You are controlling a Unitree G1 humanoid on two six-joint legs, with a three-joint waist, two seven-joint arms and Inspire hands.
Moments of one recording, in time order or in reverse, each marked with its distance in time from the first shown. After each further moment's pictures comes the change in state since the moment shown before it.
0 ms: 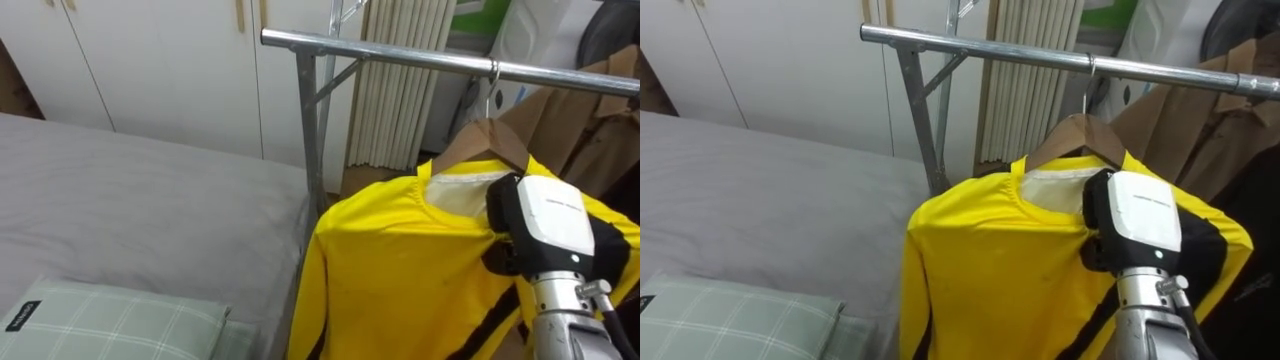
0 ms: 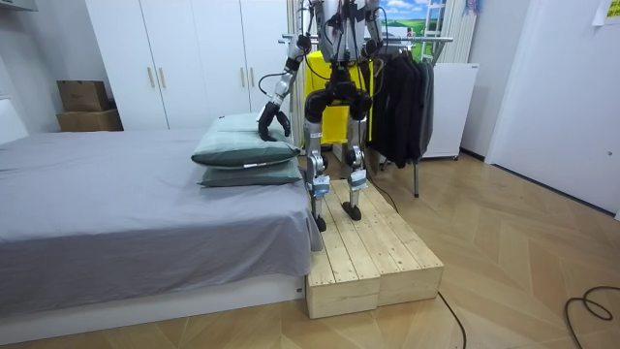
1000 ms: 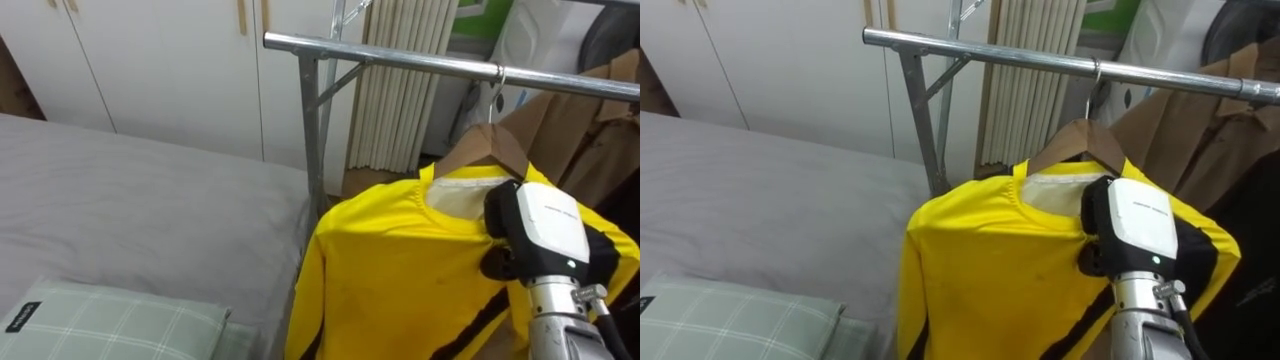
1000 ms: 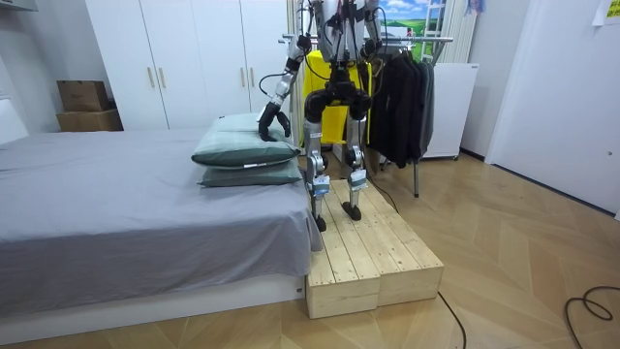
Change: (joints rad) left arm 0.004 -0.008 -0.001 0.009 -0.002 0.002 0.020; right arm 0.001 0.012 0.001 0.022 0.043 -0.002 0.006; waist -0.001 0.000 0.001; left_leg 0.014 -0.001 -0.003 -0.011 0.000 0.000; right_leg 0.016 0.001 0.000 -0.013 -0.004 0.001
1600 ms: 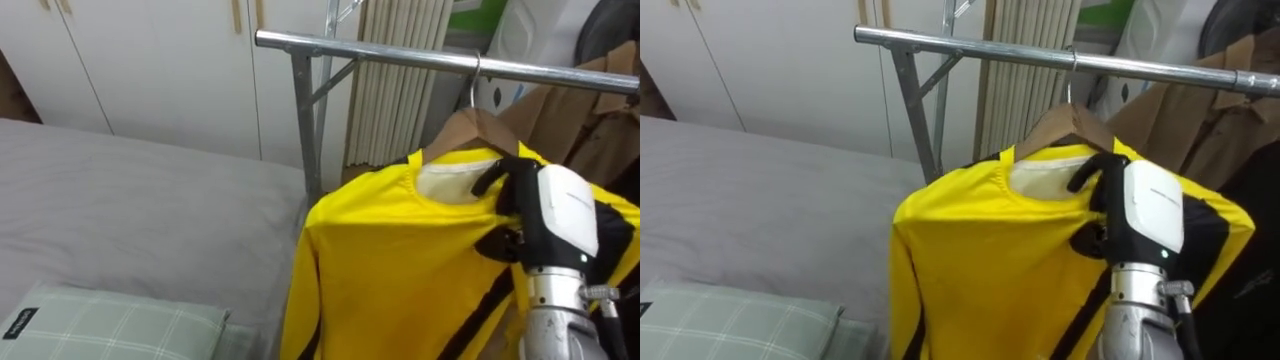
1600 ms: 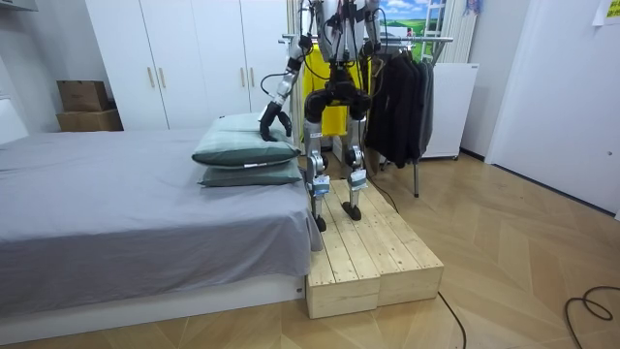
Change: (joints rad) left arm 0.001 -0.045 0.040 0.033 0.003 0.000 0.041; right arm 0.030 0.076 -0.065 -0.210 0.147 -0.054 -0.091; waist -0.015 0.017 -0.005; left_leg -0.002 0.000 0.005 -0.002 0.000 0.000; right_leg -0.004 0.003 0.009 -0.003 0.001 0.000
